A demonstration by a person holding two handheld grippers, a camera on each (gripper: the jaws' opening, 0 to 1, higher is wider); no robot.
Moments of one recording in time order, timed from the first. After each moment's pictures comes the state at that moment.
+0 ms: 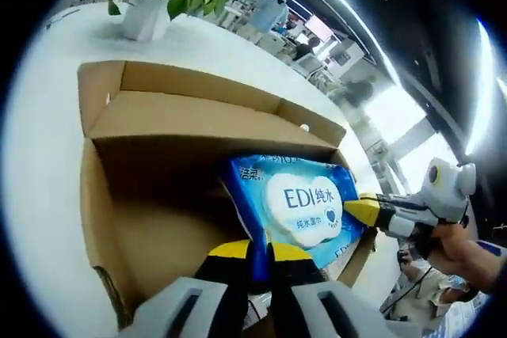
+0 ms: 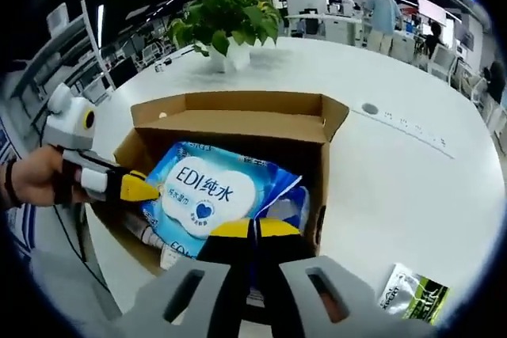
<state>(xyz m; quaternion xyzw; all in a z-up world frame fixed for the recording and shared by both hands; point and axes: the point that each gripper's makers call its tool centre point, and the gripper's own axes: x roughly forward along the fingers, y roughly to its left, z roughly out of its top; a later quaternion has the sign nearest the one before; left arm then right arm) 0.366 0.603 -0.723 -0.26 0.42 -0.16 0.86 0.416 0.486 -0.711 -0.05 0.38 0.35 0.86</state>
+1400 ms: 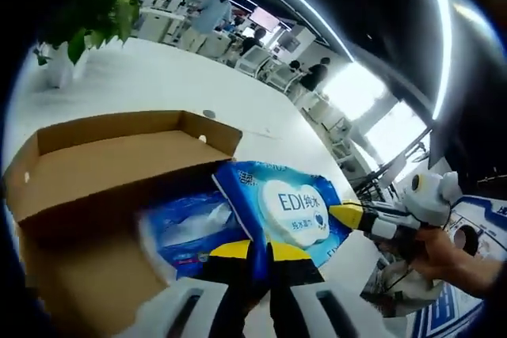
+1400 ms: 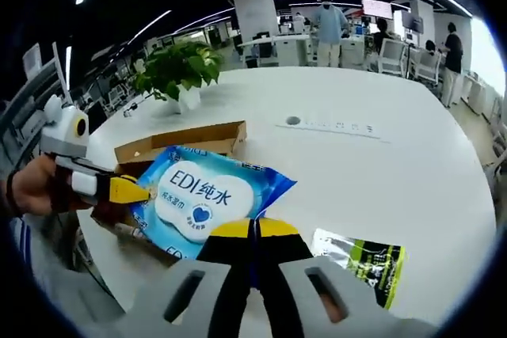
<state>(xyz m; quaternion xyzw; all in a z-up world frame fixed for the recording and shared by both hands) 0.382 0.474 -0.658 -0.21 0.39 -0.29 0.85 0.393 0.348 -0.655 0.03 0.34 0.22 0.91</state>
